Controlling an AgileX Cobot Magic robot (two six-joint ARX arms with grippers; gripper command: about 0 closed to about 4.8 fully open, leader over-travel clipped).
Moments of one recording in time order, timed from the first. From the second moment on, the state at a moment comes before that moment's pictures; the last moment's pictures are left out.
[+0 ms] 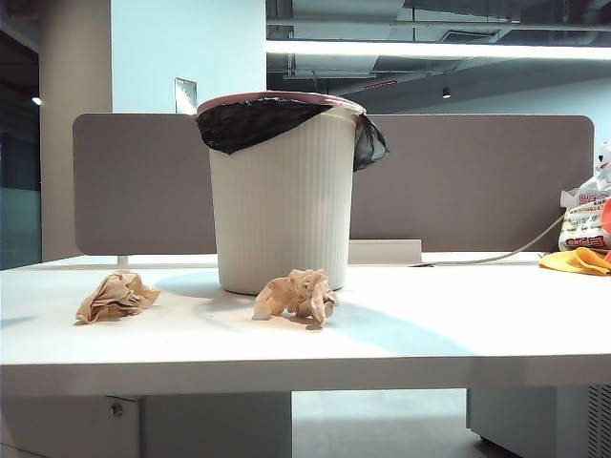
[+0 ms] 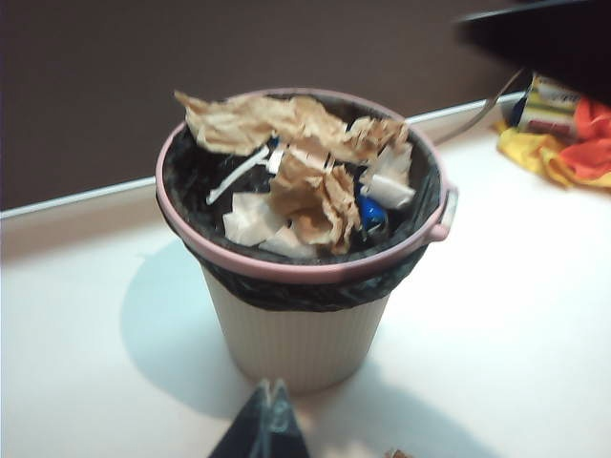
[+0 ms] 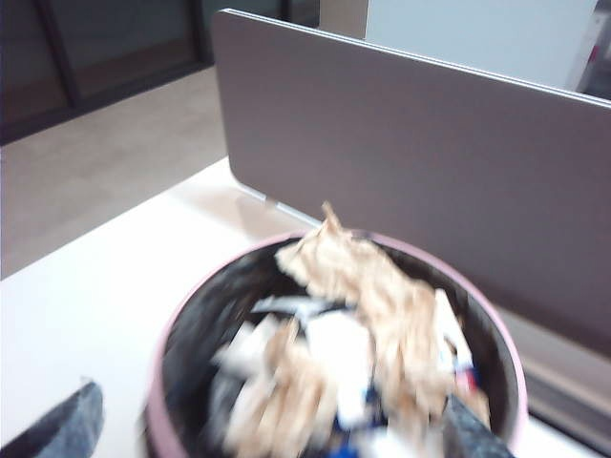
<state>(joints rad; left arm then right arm) -0.42 1.20 1.53 -0.61 -0.03 -0.05 0.45 1.97 2.43 -0.67 -0.24 -0.03</state>
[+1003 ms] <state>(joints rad) -0.42 1.13 1.48 -0.65 0.05 -0.05 0.46 1.43 1.95 -0.91 -0.31 -0.04</state>
